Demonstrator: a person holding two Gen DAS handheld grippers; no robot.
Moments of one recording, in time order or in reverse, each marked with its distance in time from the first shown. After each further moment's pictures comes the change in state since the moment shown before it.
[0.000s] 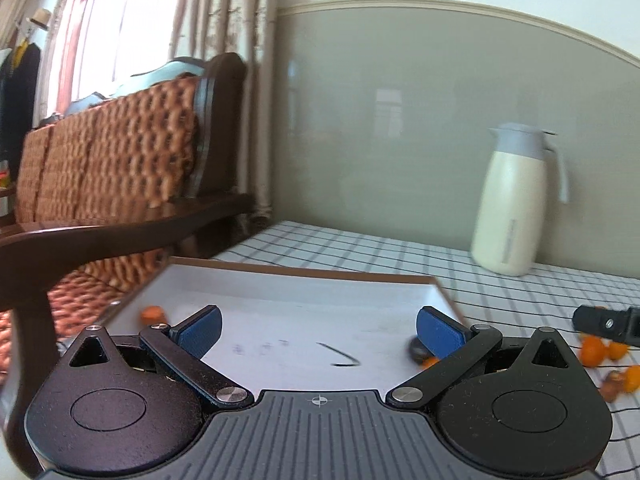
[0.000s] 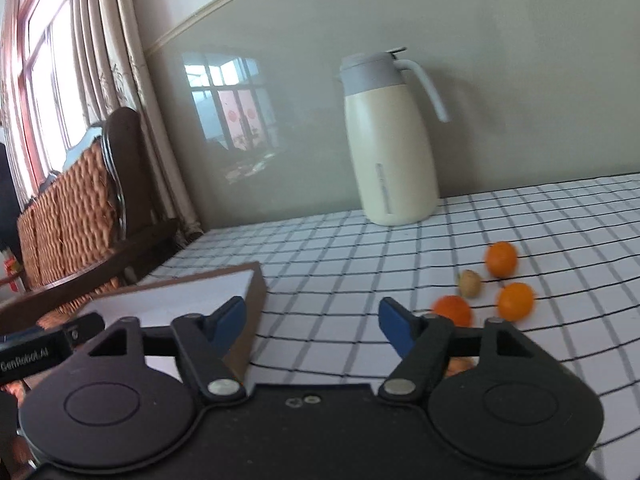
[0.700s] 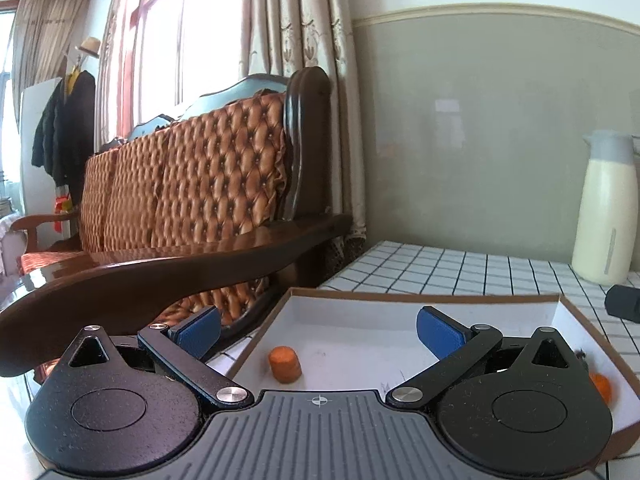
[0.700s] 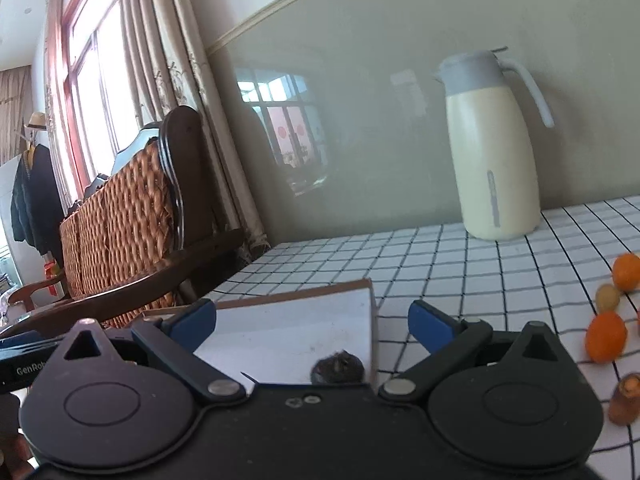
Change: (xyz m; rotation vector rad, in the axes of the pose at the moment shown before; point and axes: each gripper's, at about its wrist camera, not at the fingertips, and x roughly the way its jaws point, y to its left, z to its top) left arm 0.029 0.083 0.014 0.034 -0.050 0.234; right arm 0.056 0.075 -0.003 -0.015 -0.059 0.162
